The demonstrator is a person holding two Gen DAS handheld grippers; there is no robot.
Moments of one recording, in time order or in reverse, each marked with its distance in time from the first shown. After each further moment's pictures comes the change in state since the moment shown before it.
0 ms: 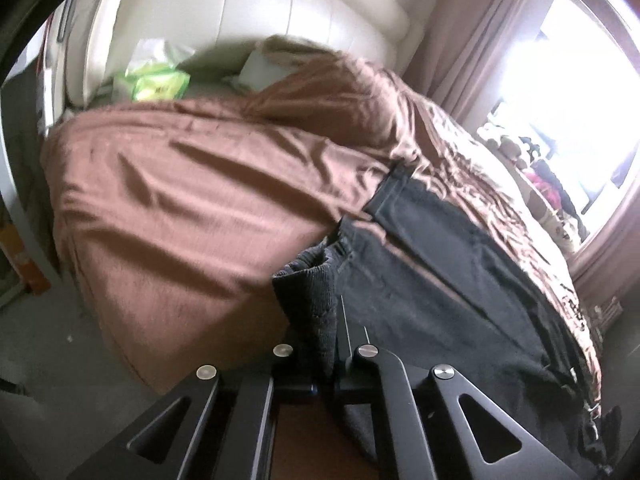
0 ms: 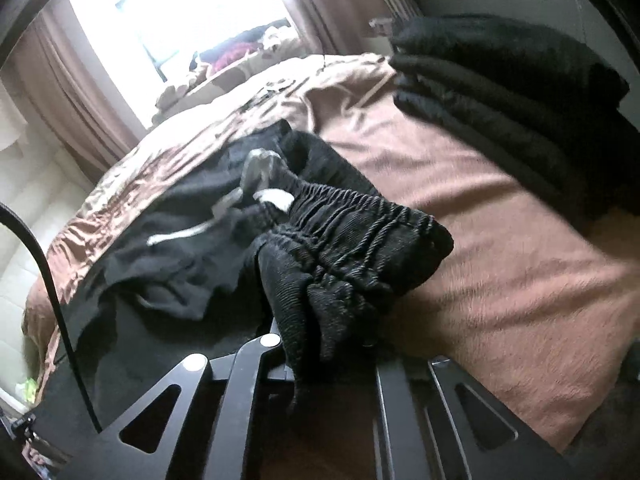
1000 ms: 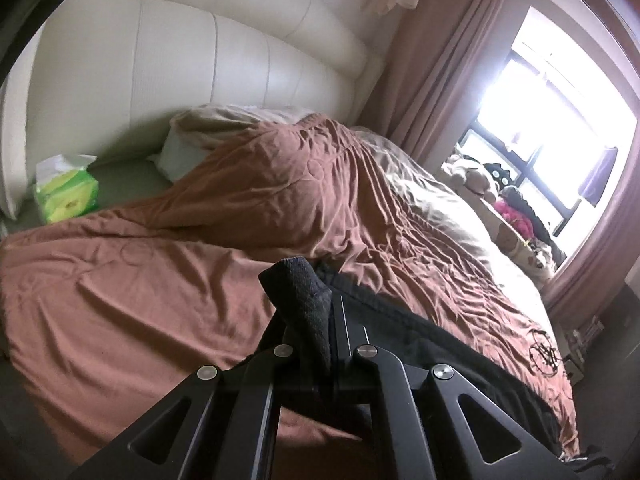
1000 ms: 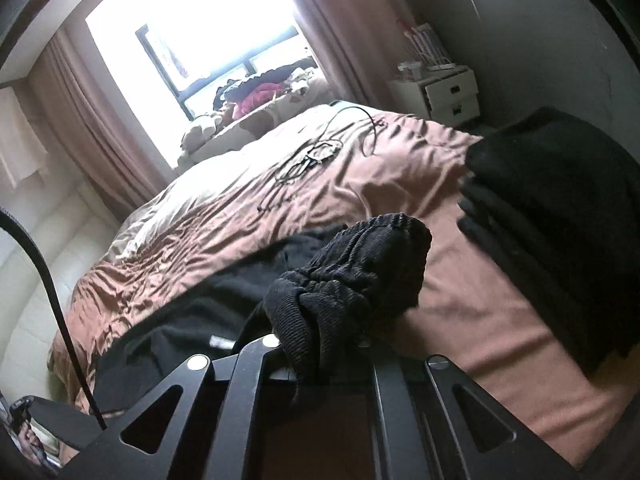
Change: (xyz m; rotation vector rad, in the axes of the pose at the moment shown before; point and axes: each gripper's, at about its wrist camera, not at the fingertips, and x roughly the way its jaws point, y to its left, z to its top) left arm 0.032 -0.117 0.164 0.033 -0.098 -0.092; right arm -0.006 0.056 0.119 -0.004 -0.097 0.066
